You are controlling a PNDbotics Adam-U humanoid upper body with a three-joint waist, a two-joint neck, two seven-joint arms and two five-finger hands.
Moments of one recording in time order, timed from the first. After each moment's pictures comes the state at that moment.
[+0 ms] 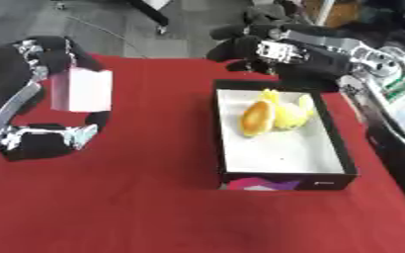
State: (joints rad) left arm -0.82 0.63 -0.63 -1.97 -0.76 0.23 0.02; right arm -0.66 -0.69 0.15 -1.85 -0.36 0.24 0.65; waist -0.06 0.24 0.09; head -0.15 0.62
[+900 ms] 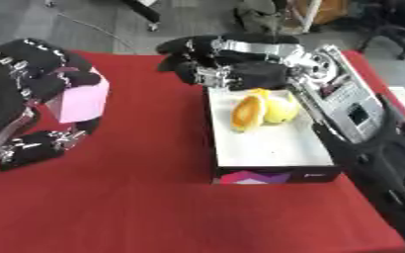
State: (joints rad) left arm -0.79 0.58 -0.61 -1.86 -1.01 -0.05 0.23; right arm -0.73 -0.61 0.24 -1.83 -0.22 0.15 0.73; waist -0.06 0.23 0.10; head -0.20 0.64
